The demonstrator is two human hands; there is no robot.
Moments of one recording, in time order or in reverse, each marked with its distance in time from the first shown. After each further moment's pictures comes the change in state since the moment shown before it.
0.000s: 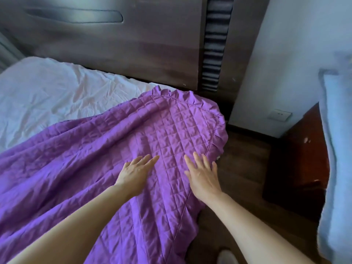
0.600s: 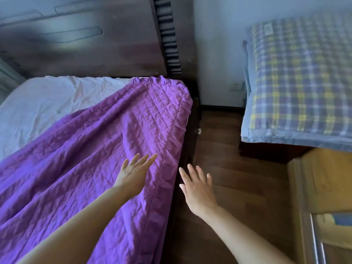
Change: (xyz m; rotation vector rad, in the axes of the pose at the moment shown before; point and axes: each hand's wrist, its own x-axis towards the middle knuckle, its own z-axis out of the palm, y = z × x) left_hand -0.235 0.124 0.029 0.027 0.049 0.054; right_hand -0.301 -0.004 0.083 0.066 0.134 0.053
